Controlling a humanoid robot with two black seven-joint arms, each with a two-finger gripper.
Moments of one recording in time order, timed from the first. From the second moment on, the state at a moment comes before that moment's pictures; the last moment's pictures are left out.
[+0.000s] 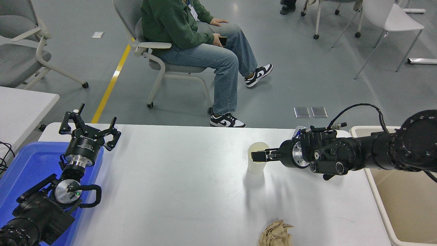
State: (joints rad) left arm -0.55 0.33 -0.83 -0.44 -0.19 -0.66 -0.48; right arm 1.37 -0.06 -1.03 0.84 -0.43 -0.14 0.29
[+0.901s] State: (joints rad) left arm -0.55 0.33 -0.83 -0.44 -0.19 -0.66 -0.48; right arm 1.31 0.00 -1.01 0.61 -0.52 0.04 0.26
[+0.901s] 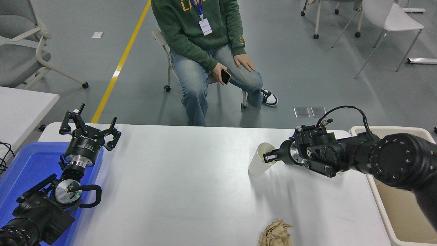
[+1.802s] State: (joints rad) left arm -0.55 0.33 -0.83 -0.44 -0.19 -0.66 -0.48; right arm 1.89 -0.43 -0.94 1.17 -0.55 0.16 0.29
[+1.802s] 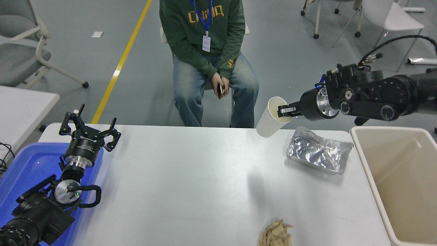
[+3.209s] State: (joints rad) left arm -0.55 0.33 -0.83 -0.44 -0.19 -0.66 -0.48; right arm 1.82 -0.69 -0.93 0.87 -0.59 0.30 0.29
